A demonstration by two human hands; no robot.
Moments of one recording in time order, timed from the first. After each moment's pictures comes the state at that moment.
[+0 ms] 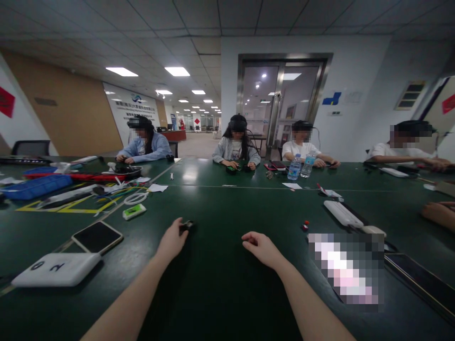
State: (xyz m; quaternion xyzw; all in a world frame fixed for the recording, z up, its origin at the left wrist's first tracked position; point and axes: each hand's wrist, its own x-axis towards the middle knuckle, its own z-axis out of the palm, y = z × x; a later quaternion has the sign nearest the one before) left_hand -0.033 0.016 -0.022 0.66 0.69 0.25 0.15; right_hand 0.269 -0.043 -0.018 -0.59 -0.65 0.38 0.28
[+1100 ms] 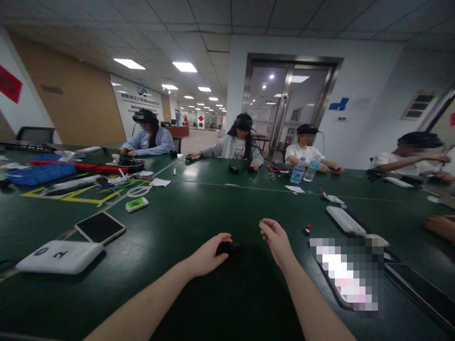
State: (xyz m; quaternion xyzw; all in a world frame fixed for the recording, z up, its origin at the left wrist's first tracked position) left_hand 0.037 -0.031 -0.017 0.80 0.39 0.22 0.40; right_hand 0.282 -0.029 -0.022 -0.59 -0.48 0.37 0.54
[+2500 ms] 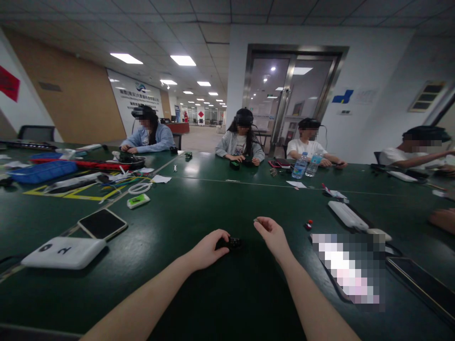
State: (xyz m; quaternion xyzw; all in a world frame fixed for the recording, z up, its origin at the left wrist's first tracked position) left_hand 0.034 -0.026 -0.021 0.82 0.39 0.23 0.34; right_hand 0.270 -0.038 -0.012 -0.61 -0.50 0.36 0.49
